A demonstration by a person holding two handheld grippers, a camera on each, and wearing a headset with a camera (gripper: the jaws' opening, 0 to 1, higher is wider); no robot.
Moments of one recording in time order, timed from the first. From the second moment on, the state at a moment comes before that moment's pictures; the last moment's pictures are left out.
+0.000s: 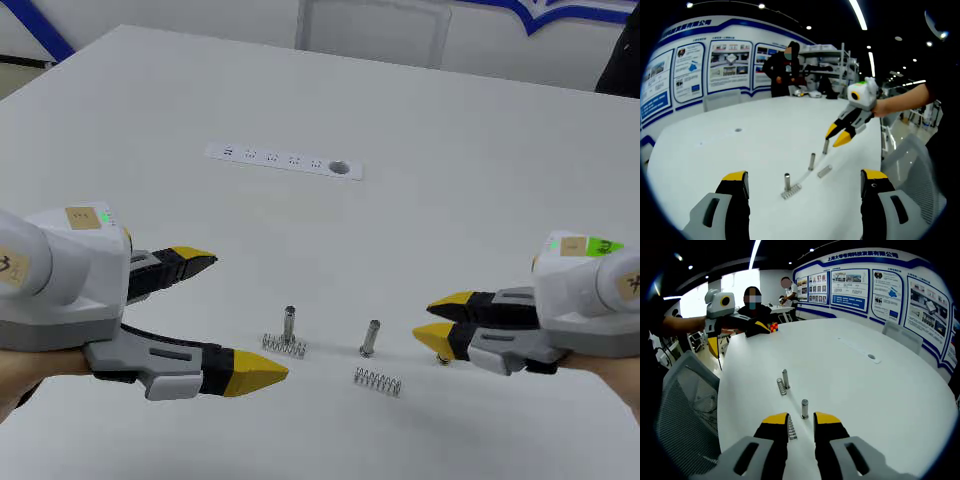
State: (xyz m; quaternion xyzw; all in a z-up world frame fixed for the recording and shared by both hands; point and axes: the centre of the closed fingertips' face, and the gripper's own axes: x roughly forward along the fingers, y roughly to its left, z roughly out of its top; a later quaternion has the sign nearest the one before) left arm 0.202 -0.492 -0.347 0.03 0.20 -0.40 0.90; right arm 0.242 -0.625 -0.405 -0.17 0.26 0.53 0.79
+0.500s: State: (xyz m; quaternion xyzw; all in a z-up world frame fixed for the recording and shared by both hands) left arm 0.192 -0.486 -0.359 0.03 0.22 -0.40 0.89; right arm 0.230 -0.622 -0.469 -0.17 0.30 0.54 0.77
